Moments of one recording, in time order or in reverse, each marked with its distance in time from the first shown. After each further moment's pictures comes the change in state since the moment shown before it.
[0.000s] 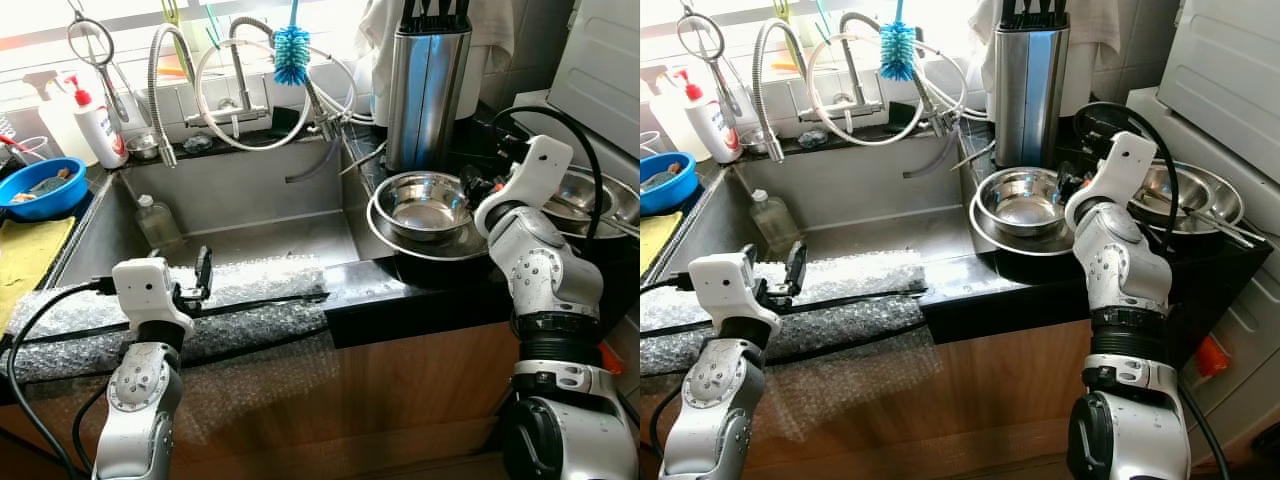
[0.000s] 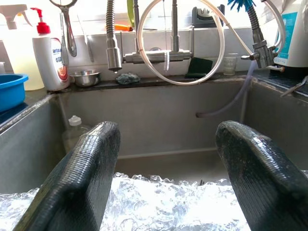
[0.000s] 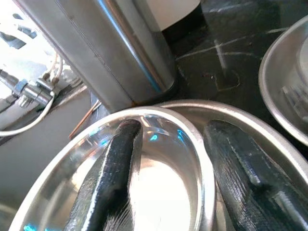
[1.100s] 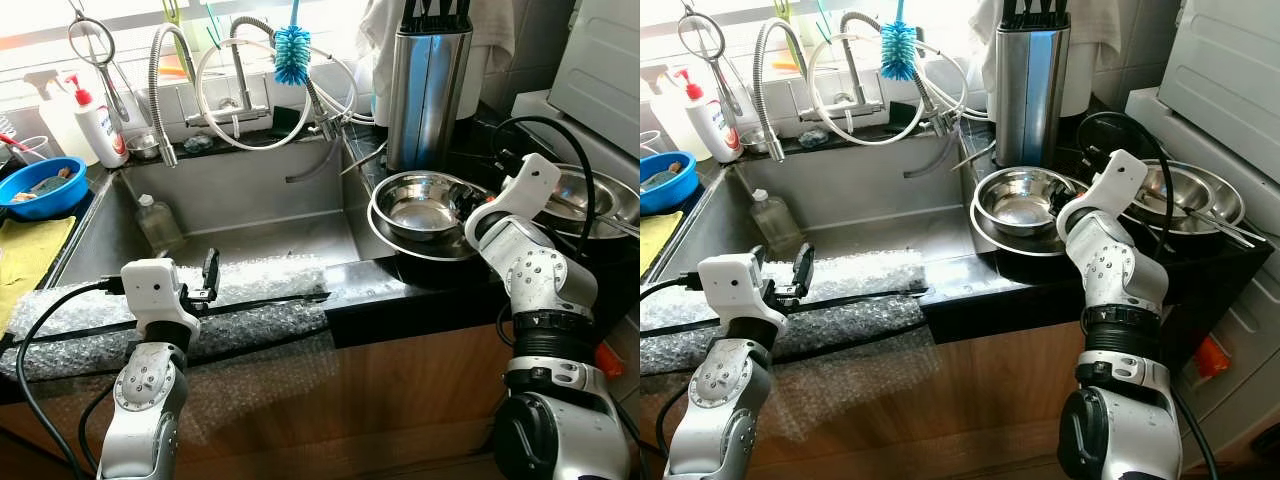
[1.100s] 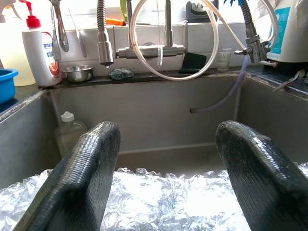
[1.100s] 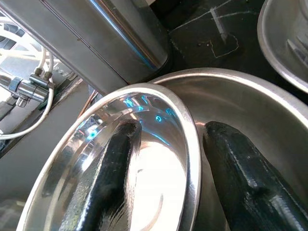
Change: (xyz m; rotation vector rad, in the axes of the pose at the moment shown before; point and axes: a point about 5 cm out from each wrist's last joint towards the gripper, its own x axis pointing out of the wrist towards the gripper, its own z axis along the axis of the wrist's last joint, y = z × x) left arm 0.000 -0.006 -0.002 -0.008 0.018 -0.023; right arm 0.003 0.000 -0.008 0.164 0.079 -0.029
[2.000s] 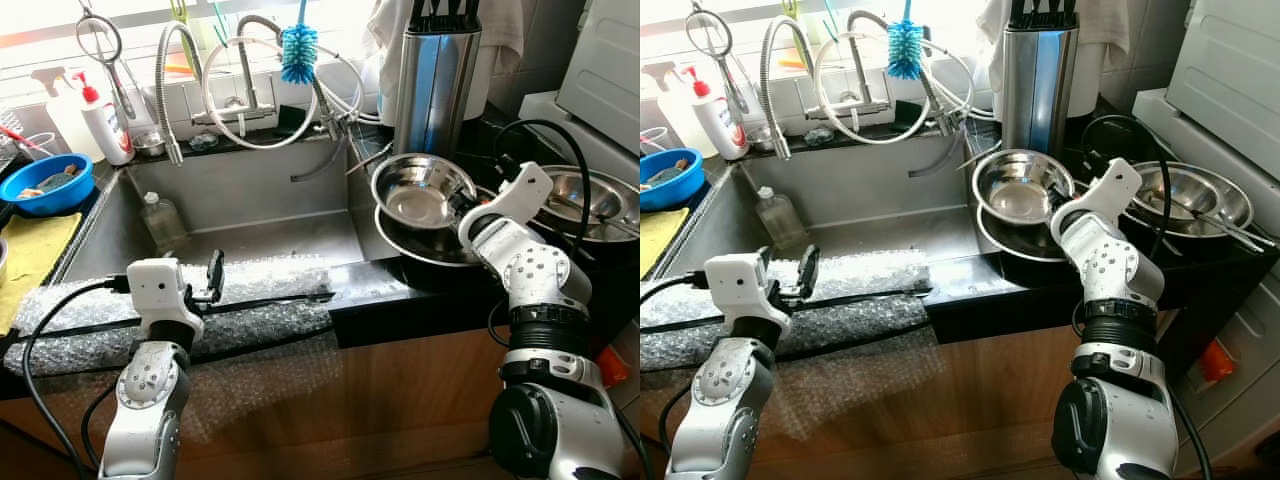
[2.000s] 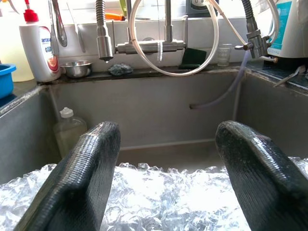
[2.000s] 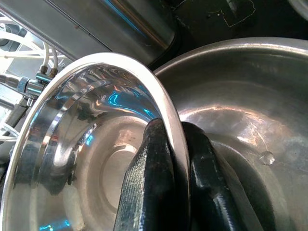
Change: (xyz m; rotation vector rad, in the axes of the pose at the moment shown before) left arm 0.002 -0.003 -0.001 -0.003 0.014 -0.021; right arm 0.003 0.002 -0.003 0.127 0.050 0.010
